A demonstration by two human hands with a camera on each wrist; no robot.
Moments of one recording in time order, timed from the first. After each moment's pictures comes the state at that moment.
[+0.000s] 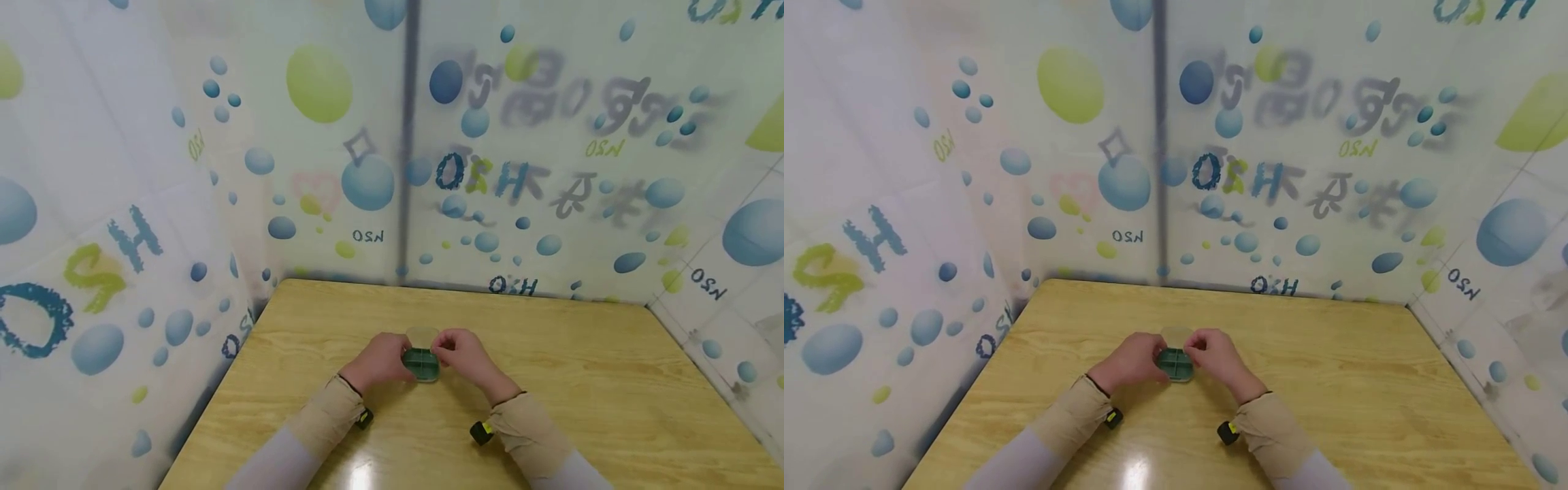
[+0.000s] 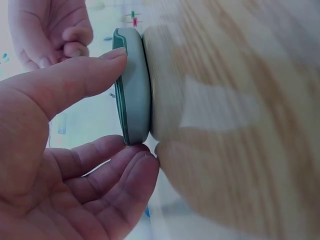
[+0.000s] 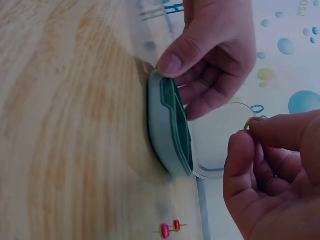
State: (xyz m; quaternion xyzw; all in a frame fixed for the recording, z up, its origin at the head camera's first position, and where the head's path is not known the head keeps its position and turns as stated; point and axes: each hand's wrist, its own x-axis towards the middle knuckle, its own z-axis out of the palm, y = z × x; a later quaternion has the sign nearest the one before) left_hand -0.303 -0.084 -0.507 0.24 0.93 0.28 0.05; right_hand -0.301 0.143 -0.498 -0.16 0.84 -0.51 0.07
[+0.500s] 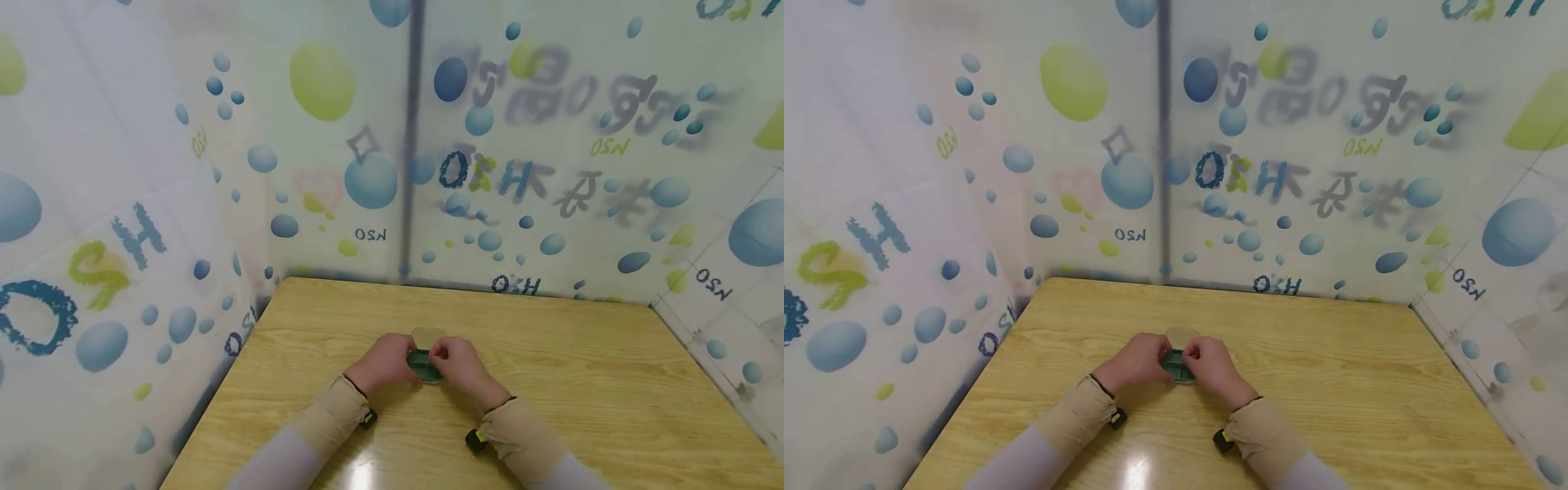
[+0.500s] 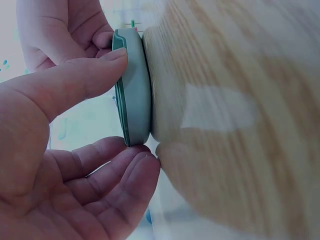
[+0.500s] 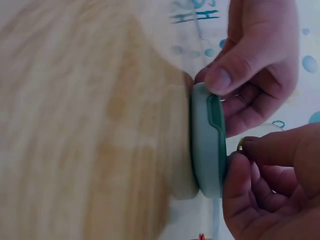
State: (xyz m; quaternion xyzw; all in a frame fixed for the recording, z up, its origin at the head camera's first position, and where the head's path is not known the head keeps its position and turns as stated) left_hand -0.301 -0.080 -0.507 0.24 0.93 0.27 0.05; right_hand -0.295 0.126 -0.512 -0.17 0.90 -0.40 0.00
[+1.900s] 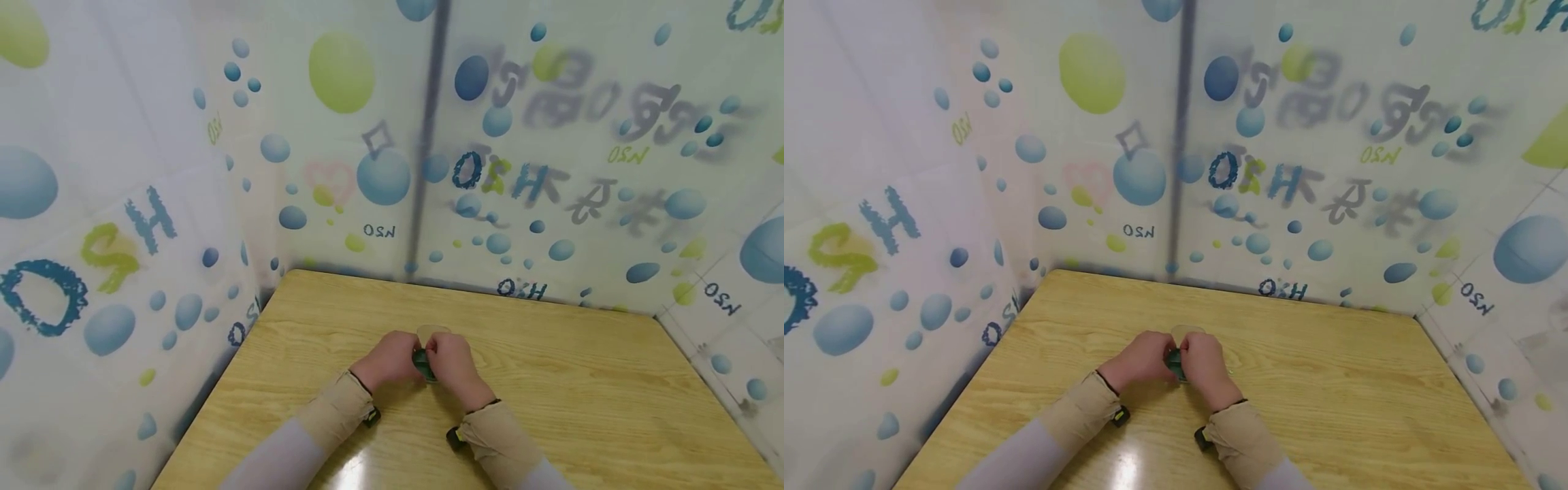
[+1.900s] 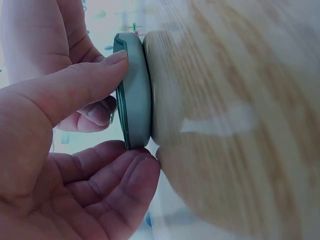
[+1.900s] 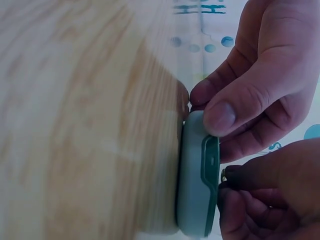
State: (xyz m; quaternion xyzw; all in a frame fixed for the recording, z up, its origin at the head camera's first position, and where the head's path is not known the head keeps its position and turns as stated) left_hand -0.302 -0.079 -0.507 0.24 0.93 0.27 0.03; right_hand -0.297 0.088 -0.508 -0.14 0.95 -0.25 -0.08
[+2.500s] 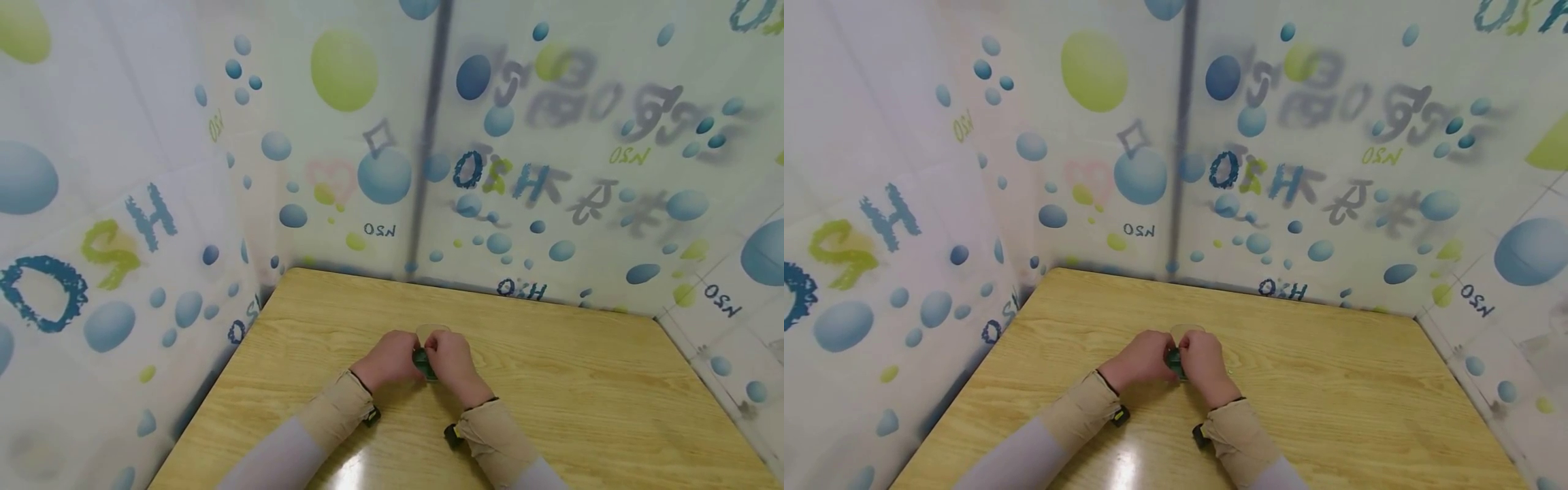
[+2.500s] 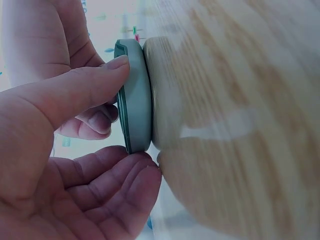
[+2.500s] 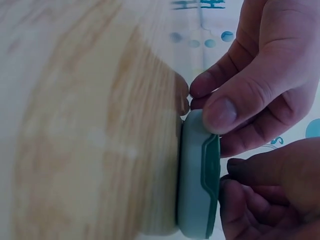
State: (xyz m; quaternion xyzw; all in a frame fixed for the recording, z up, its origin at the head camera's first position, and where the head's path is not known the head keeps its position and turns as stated) left_hand -0.300 -0.078 -0.506 0.24 0.93 0.26 0.03; right_hand -0.301 0.087 -0.510 -0.13 0.95 -0.27 -0.08
